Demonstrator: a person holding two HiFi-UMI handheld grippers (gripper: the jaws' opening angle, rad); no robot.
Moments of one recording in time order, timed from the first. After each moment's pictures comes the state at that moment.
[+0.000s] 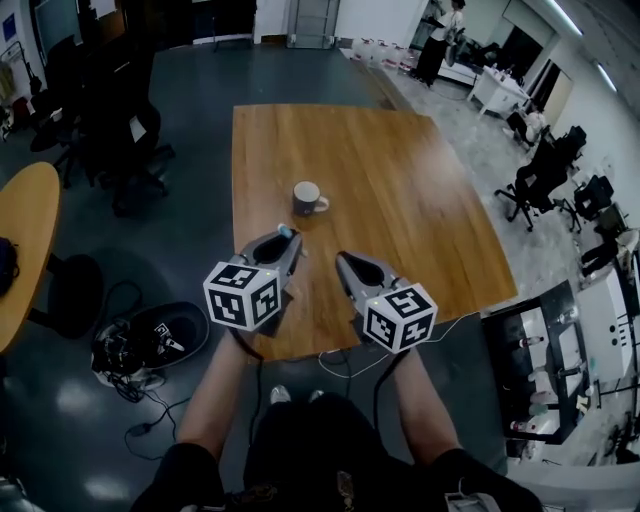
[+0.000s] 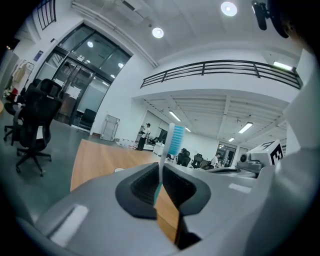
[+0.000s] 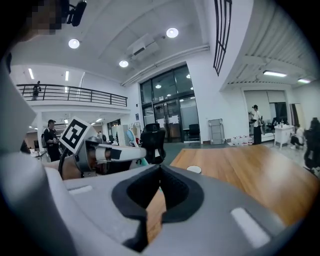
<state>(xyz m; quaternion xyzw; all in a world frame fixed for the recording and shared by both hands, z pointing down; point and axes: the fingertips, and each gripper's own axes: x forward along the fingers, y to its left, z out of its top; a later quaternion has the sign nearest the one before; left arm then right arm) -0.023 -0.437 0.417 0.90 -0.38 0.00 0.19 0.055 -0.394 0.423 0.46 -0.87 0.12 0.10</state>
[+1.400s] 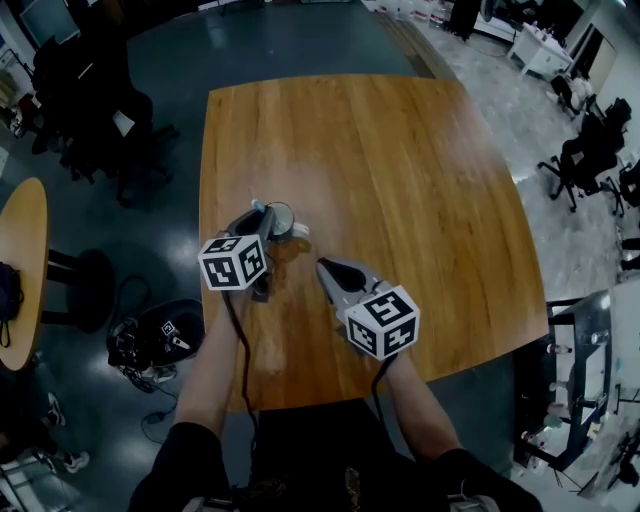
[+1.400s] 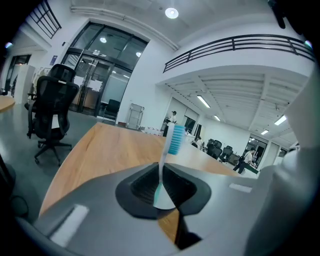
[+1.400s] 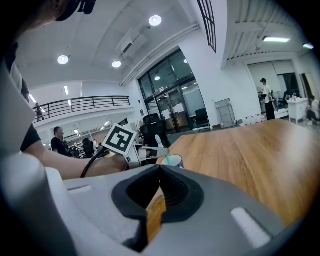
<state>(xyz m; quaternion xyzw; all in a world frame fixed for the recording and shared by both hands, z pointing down) 0.031 -0.684 0.565 0.83 -0.50 0.08 0.24 0.129 -0.559 0.526 0.38 -0.89 0.21 0.11</state>
